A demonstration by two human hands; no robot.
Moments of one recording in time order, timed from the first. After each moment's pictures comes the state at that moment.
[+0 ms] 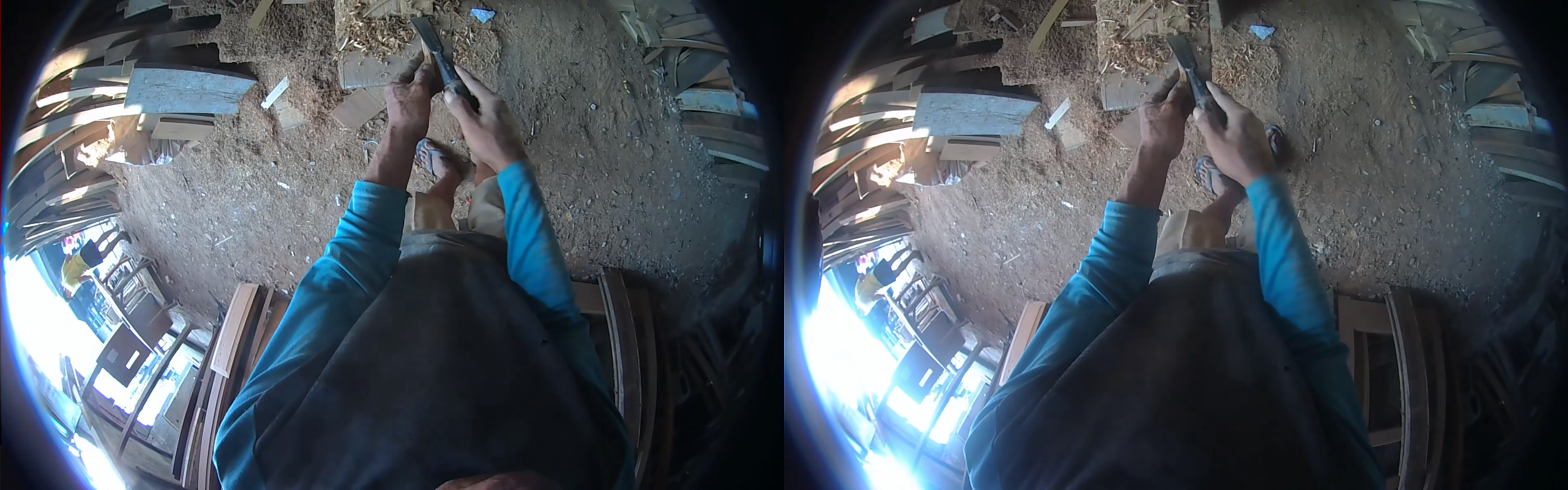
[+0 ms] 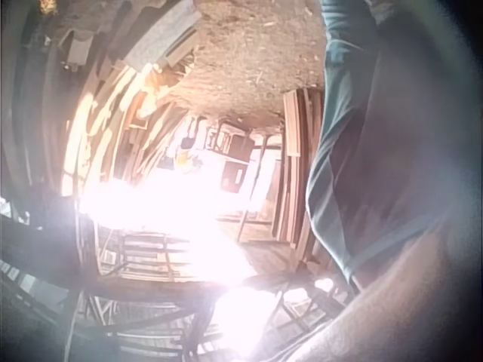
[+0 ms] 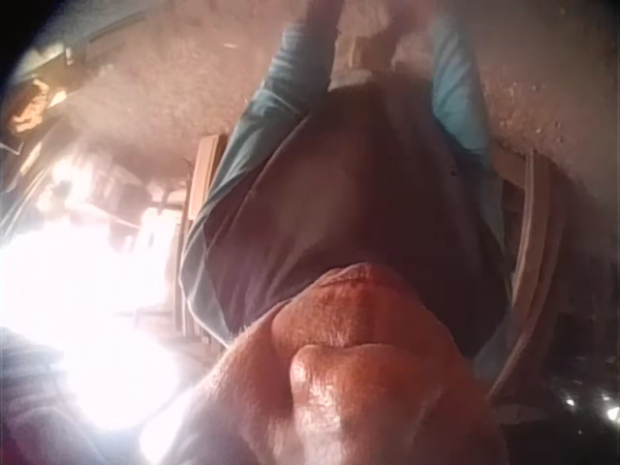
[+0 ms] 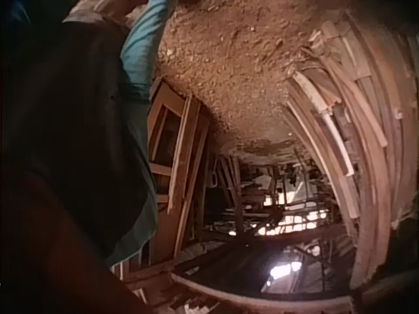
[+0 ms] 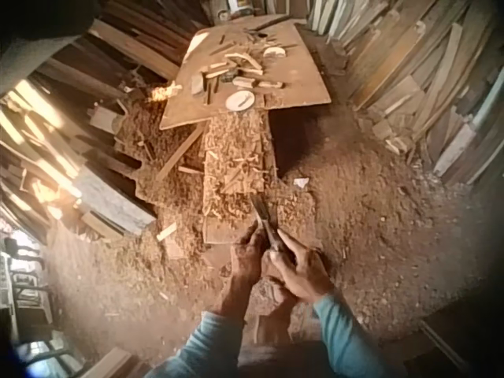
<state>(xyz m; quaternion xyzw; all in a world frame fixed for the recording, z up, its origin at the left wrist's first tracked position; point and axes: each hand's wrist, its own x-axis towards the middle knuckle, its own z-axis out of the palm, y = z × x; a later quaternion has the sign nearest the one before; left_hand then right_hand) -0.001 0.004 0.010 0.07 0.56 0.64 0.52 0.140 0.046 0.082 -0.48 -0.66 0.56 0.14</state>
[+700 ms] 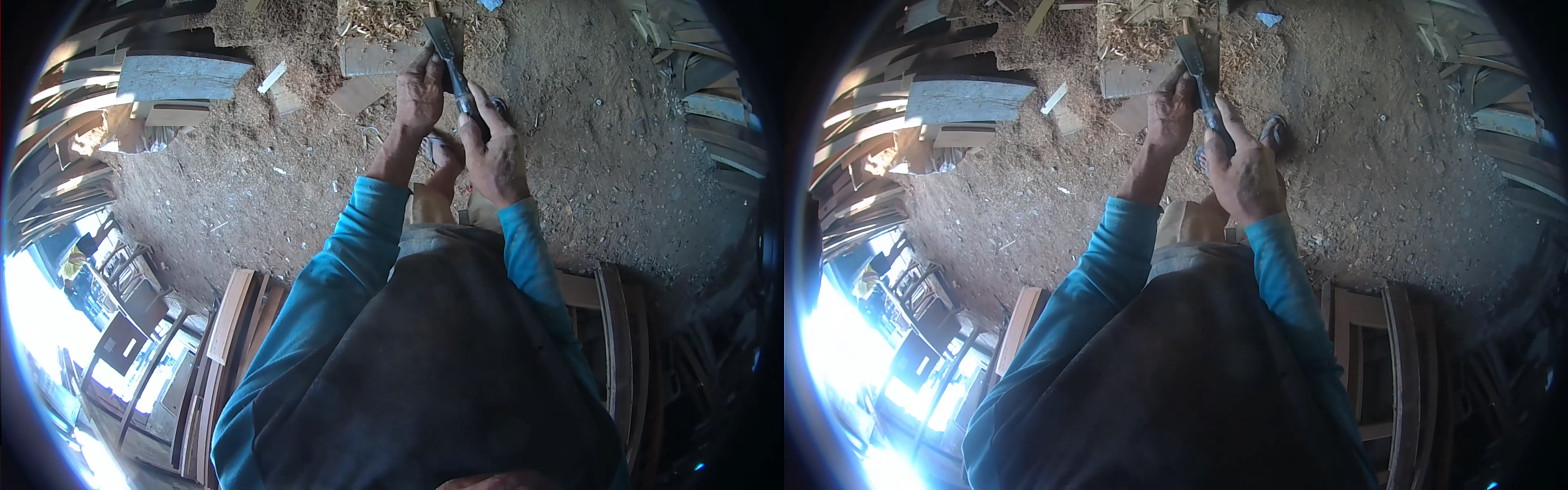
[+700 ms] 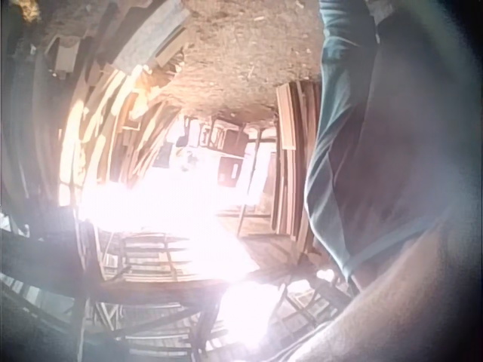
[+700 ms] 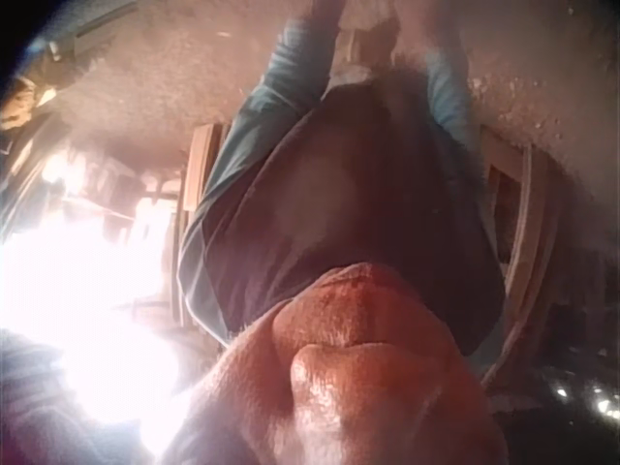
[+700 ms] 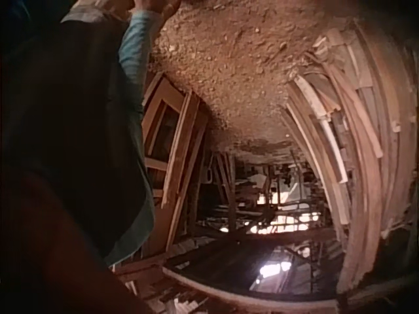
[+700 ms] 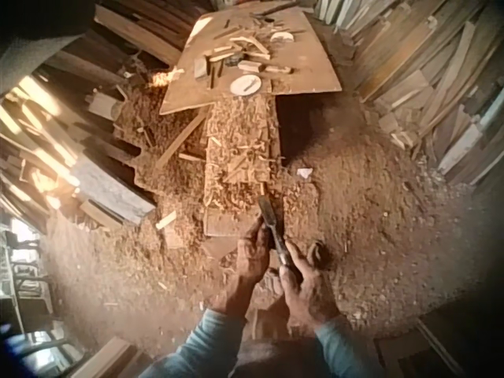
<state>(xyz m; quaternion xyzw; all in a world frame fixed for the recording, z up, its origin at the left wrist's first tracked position) 0.003 -0.003 -0.001 0.24 0.63 0.58 0.45 0.152 0.003 0.107 -0.49 -0.66 0.54 0.16</state>
